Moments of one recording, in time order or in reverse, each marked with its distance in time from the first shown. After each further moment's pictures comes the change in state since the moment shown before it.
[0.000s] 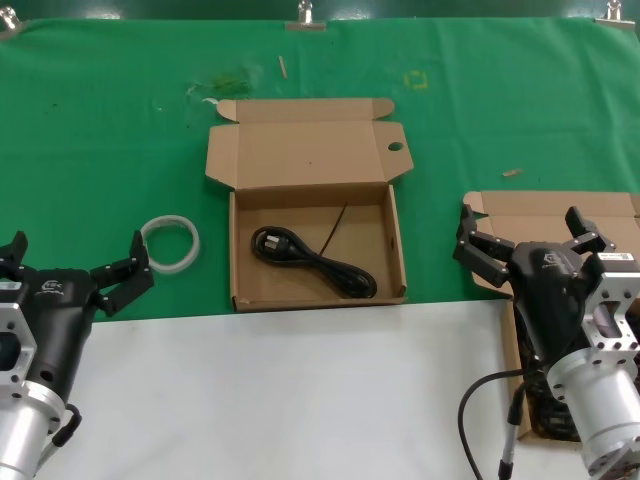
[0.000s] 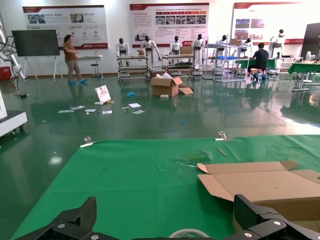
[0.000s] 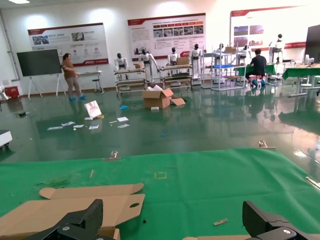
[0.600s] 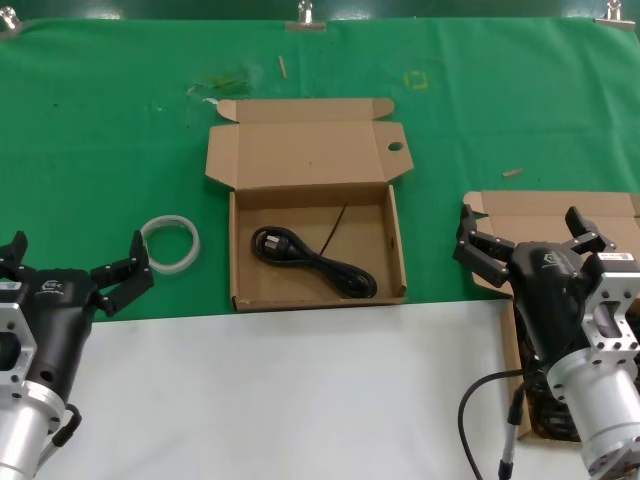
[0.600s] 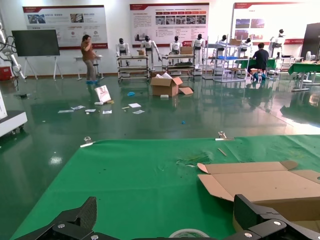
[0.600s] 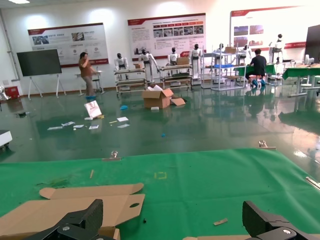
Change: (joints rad) left arm 0.000 0.000 0.000 0.000 0.000 0.000 0.000; right arm 0.000 0.000 0.000 0.000 0.000 0.000 0.000
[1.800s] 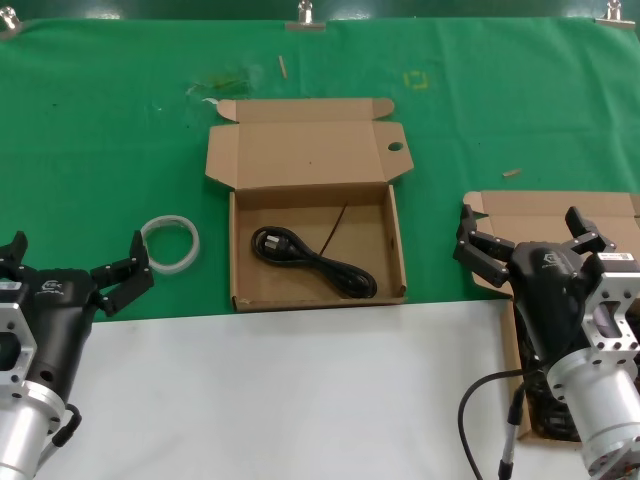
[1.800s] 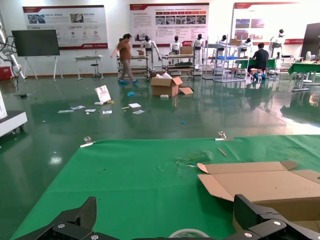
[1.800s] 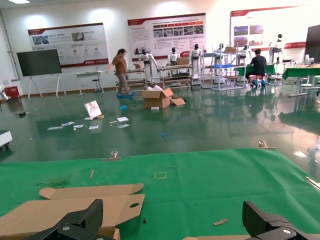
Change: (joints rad) left arm 0.000 0.000 0.000 0.000 0.000 0.000 0.000; right arm 0.000 0.000 0.000 0.000 0.000 0.000 0.000
